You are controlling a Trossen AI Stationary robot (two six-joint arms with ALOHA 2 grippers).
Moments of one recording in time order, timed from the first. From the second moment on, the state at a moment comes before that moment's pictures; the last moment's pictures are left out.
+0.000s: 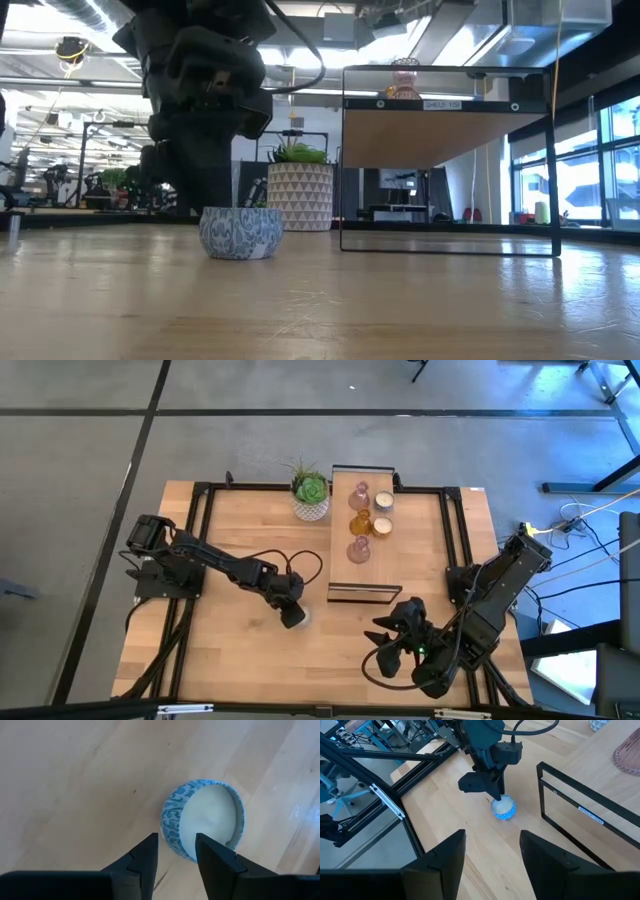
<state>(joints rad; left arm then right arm) -0.18 1.66 0.90 -0.32 0.09 -0.89 0.83 1.64 1.65 -1.05 0.83 1.40</state>
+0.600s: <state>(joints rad) -0.18 1.66 0.90 -0.37 0.09 -0.87 0.83 1.64 1.65 -1.06 0.83 1.40</state>
